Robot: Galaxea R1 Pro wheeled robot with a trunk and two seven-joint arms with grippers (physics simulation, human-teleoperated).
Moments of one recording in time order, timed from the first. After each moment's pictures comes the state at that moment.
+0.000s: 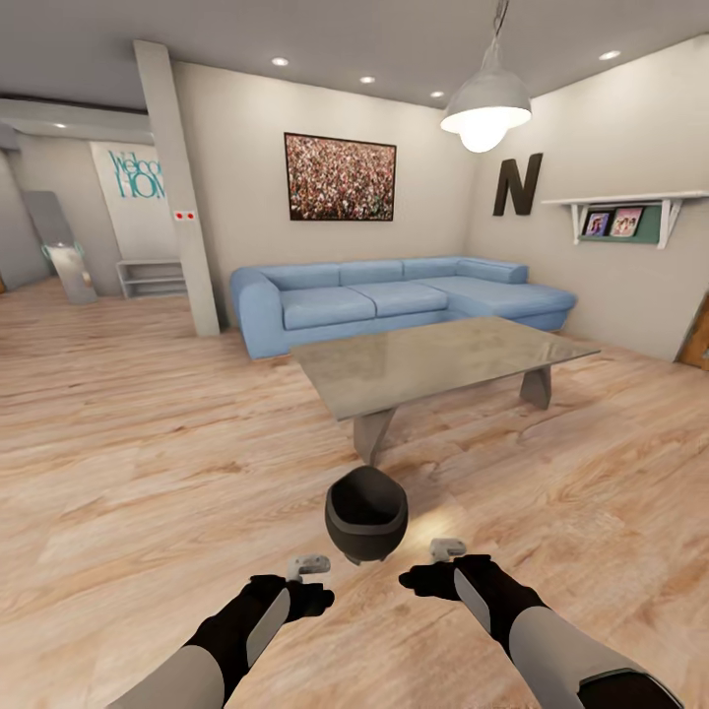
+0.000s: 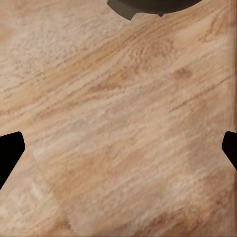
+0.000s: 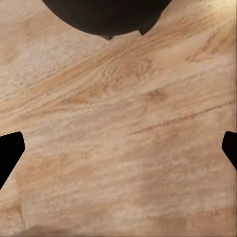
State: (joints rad) left arm -0.60 -0.13 -0.30 -0.47 0.40 0.46 0.08; right arm -0.73 0.04 0.17 -0.29 -0.18 0.40 0.18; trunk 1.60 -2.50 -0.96
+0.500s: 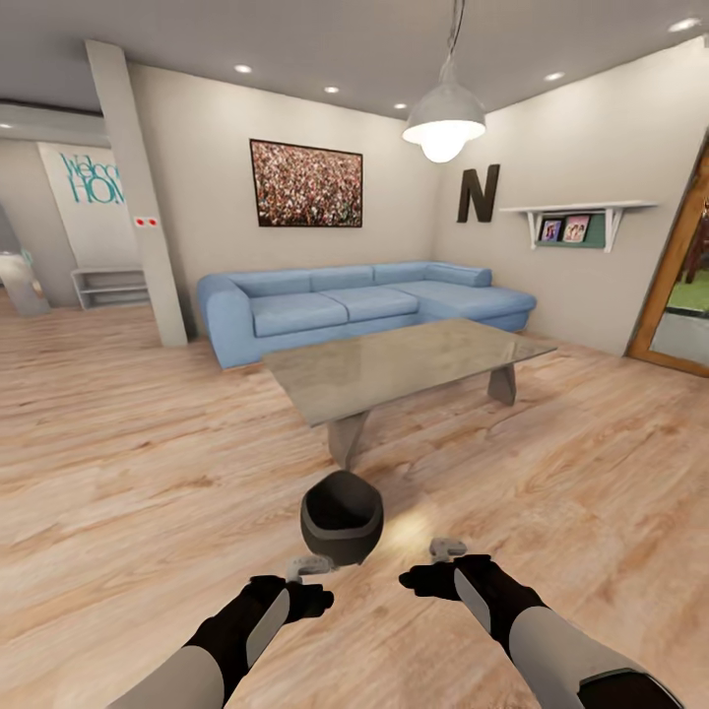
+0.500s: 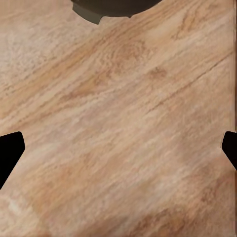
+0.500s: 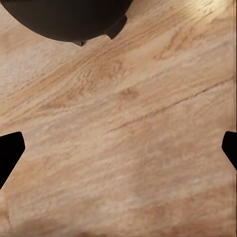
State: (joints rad) left arm -0.60 -0.13 -0.30 -0.46 0.40 0.46 0.08; right arm -0.73 0.04 0.17 -0.29 -0.18 0.40 0.18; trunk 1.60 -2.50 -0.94
